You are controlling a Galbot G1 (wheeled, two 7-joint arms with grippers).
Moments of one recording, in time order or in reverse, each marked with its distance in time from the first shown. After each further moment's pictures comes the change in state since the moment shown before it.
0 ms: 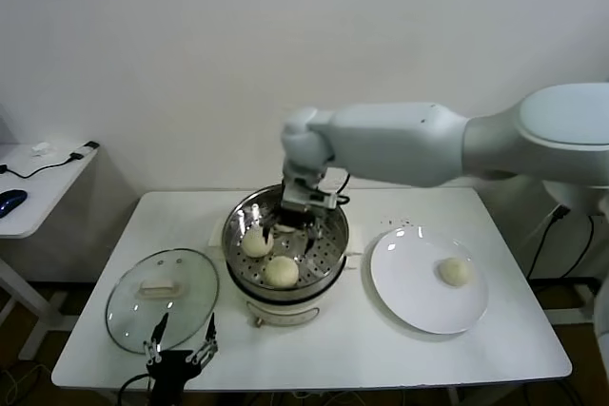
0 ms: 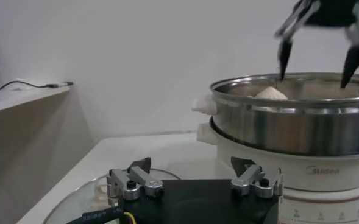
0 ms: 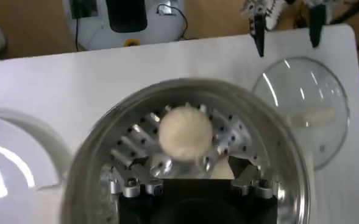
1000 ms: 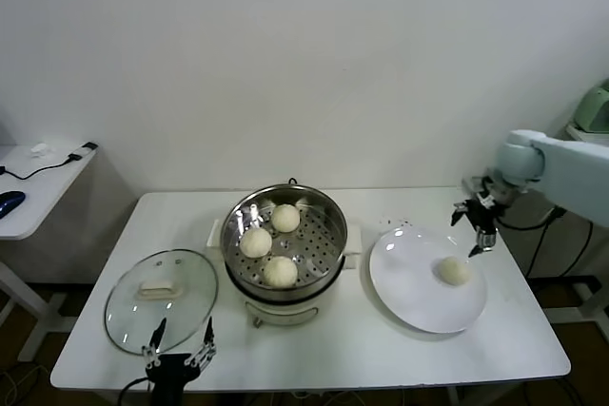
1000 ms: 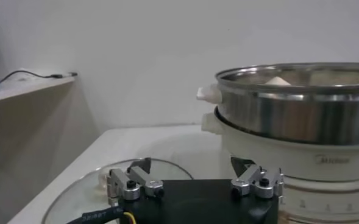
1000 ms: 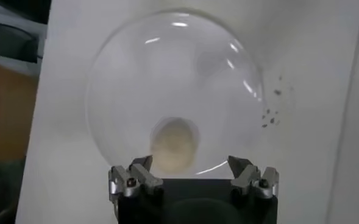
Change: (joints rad) left arm -0.007 -0.029 -0.015 0.033 0.004 0.003 0.004; right arm -0.223 -0.610 -0.017 -0.106 -0.041 -0.537 0.031
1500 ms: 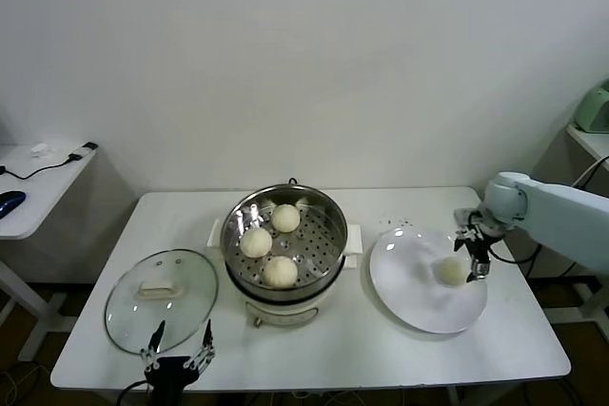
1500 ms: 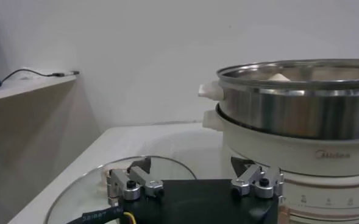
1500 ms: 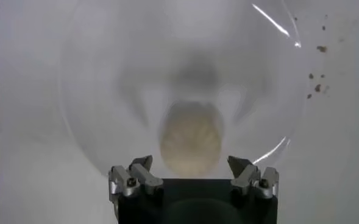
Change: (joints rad) left arm 0.008 0.000 -0.003 0.002 0.002 -0.005 -0.002; right arm -0.243 0.025 0.163 -0.078 -0.091 -0.101 0.068
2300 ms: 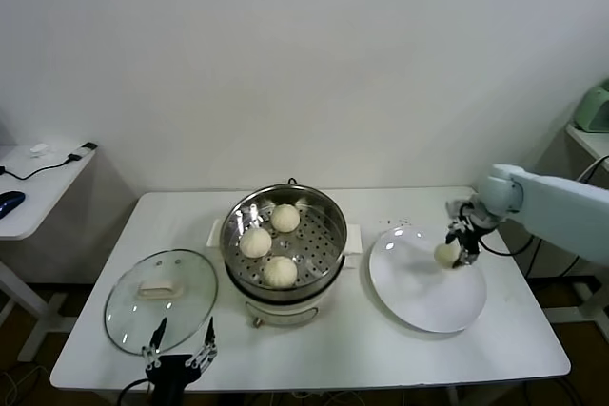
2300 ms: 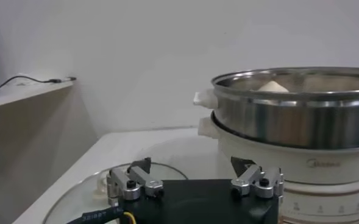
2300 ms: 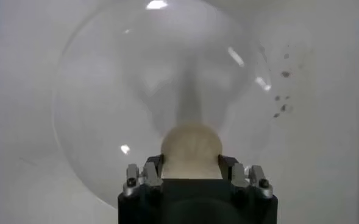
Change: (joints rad) left arm 0.014 0.002 0.013 -0.035 0.008 0.004 0.000; right arm 0.211 0.002 -0.120 0.136 0.133 -0.062 0.023
